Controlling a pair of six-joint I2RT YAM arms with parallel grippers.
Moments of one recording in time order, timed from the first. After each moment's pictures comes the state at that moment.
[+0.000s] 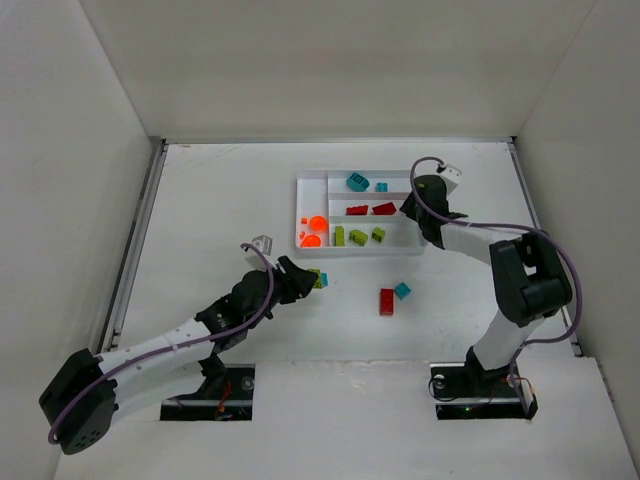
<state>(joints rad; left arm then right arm) -0.86 0.85 0.28 0.21 -0.27 -0.91 0.31 1.71 0.95 0.18 0.38 0.66</state>
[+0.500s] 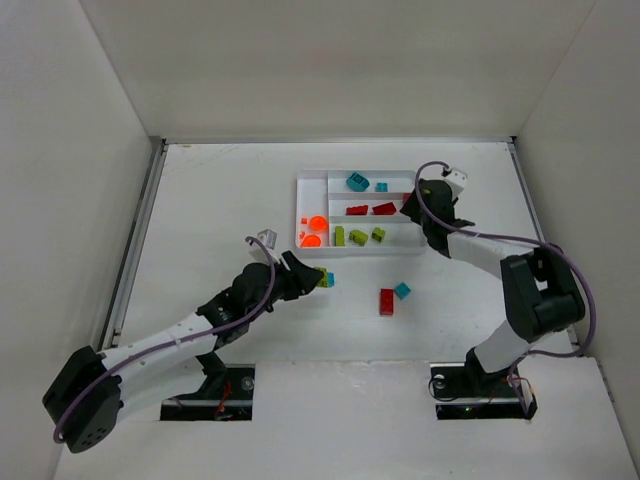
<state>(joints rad) -0.82 0.89 0.33 0.20 -0.15 -0.94 0.32 1.63 0.90 0.17 0.41 0.63</state>
